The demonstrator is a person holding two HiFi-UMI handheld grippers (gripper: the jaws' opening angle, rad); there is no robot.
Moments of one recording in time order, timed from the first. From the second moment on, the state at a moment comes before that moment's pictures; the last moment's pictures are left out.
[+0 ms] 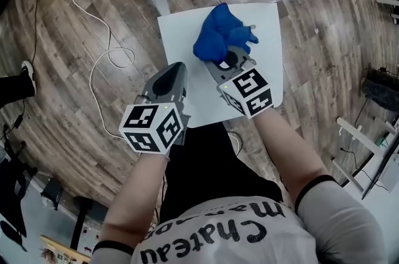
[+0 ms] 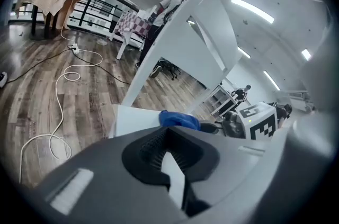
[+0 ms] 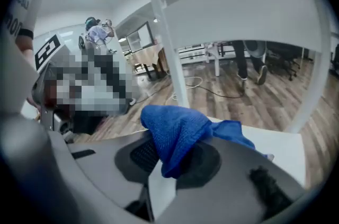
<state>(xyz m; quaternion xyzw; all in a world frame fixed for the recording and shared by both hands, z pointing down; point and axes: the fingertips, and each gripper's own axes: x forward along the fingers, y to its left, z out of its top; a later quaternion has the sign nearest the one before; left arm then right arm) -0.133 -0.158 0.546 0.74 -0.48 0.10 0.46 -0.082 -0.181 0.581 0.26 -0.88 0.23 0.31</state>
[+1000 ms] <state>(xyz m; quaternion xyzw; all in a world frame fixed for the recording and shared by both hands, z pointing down) -0.194 -0.142 0.564 0.71 -0.52 0.09 0.47 -0.160 -0.172 0.654 0.27 -0.83 0.25 0.42</state>
